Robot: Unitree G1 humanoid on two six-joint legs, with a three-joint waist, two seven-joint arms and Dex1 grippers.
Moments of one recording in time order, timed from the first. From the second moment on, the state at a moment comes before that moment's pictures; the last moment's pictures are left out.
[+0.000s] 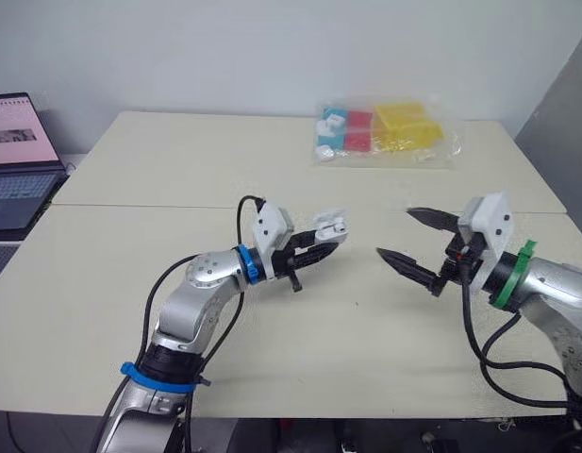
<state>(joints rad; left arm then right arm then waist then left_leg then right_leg) -0.42 0.38 -0.17 -0.10 -0.32 0.28 -0.88 -0.22 -0.76 -0.10 -0.59 0.45 0.84 0.53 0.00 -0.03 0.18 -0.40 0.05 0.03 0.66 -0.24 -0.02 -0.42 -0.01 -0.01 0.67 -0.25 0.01</state>
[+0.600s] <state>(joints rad) -0.43 0.35 -0.16 -0.08 -0.33 0.27 -0.89 -0.46 -0.58 0.08 -0.04 0.27 0.87 0.44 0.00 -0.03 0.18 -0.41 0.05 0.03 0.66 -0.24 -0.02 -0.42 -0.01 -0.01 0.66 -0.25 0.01</state>
